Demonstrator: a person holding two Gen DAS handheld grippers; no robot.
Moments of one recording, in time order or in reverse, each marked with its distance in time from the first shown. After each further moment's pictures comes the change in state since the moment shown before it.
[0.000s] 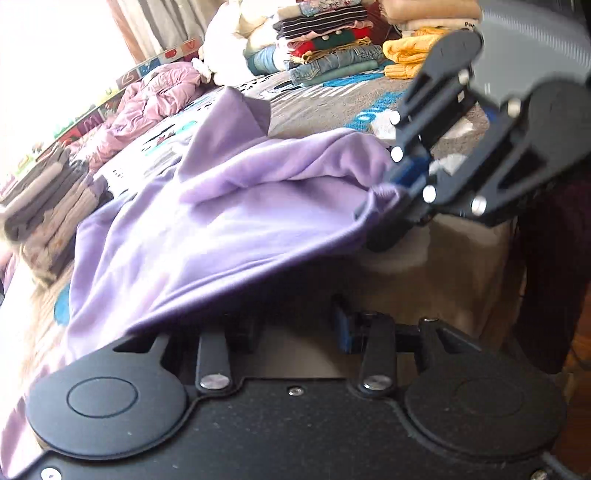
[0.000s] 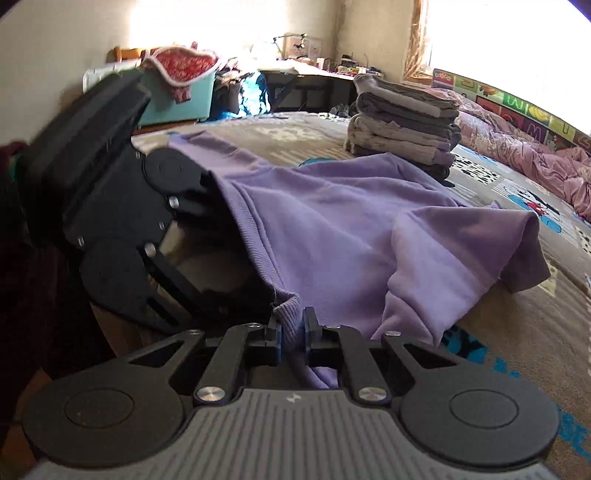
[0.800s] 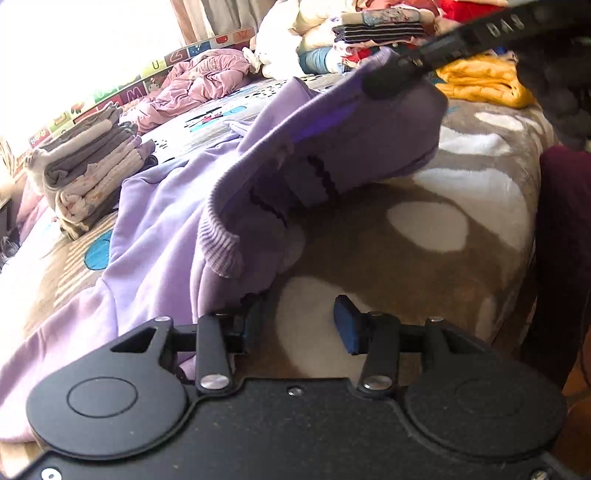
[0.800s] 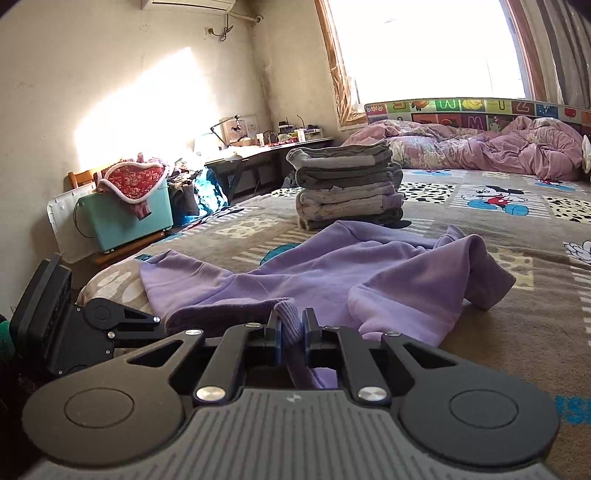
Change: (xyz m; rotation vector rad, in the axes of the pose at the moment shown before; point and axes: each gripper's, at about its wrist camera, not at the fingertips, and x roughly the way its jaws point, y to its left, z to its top) left arm -0.015 0.031 -0.025 -0.178 -0.012 0.036; right arm -0.037 -0.053 0.024 0.355 -0.265 -0.001
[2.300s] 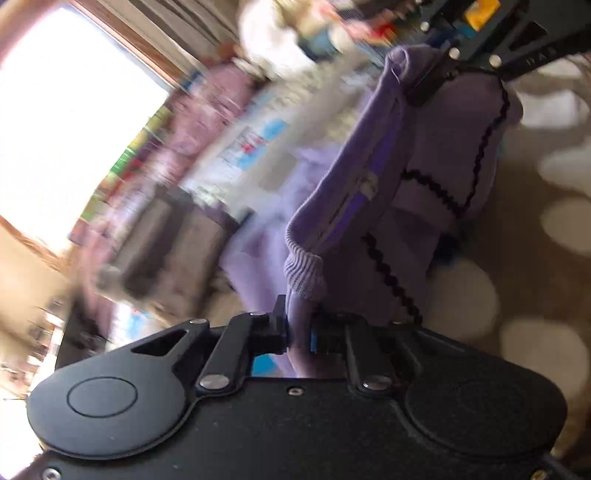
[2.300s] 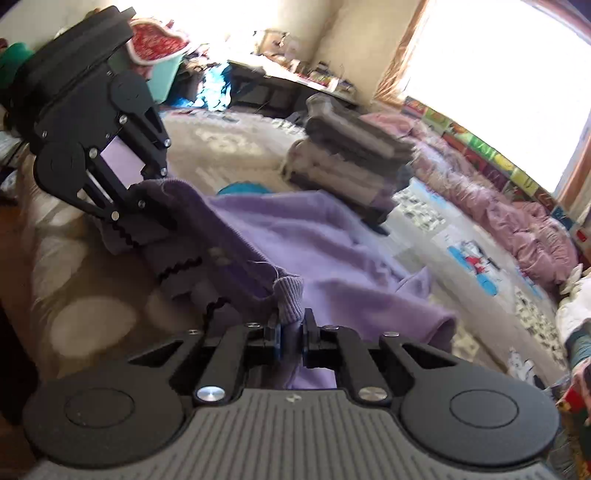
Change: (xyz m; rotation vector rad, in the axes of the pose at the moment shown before) left arm 0.002 0.077 0.103 0.403 -0.086 0.316; right arm 0.045 0.032 0.043 -0.558 0.094 -0.224
